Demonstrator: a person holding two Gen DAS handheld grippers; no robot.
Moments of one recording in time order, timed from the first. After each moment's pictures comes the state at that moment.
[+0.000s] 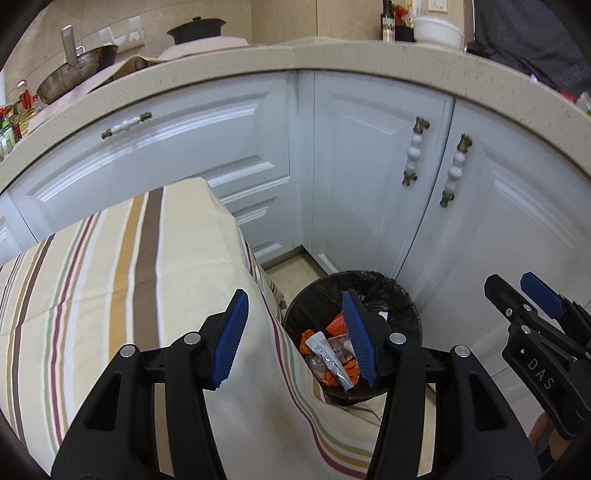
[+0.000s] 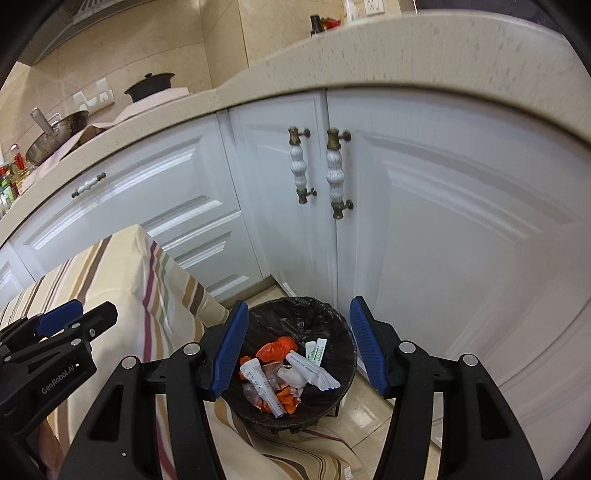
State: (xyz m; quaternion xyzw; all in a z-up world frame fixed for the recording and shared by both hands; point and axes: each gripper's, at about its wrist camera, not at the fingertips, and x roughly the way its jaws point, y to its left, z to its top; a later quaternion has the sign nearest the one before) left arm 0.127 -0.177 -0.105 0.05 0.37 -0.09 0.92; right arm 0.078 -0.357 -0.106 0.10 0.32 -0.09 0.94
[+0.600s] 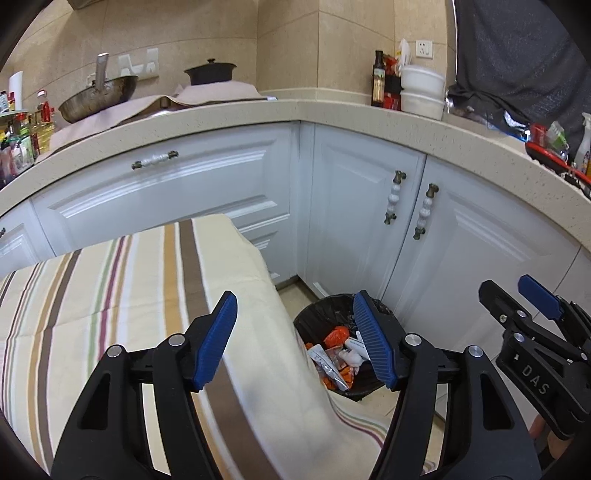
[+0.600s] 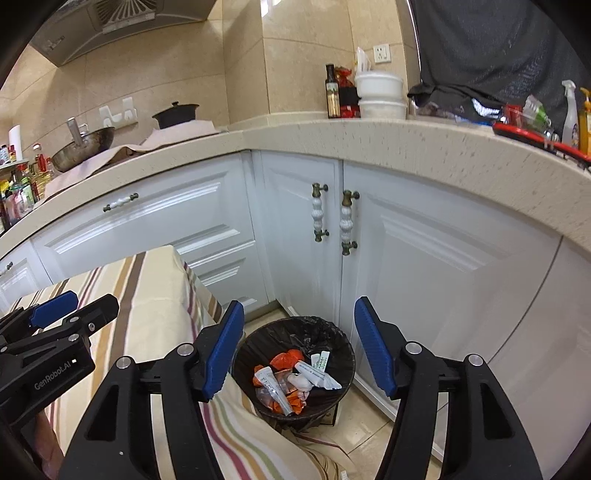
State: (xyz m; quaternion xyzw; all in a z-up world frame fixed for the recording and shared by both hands) left arm 0.058 -0.127 -0.045 0.03 0.30 -0.11 0.95; right arm 0.015 -0.312 -0.044 0.07 0.27 -0.10 0.96
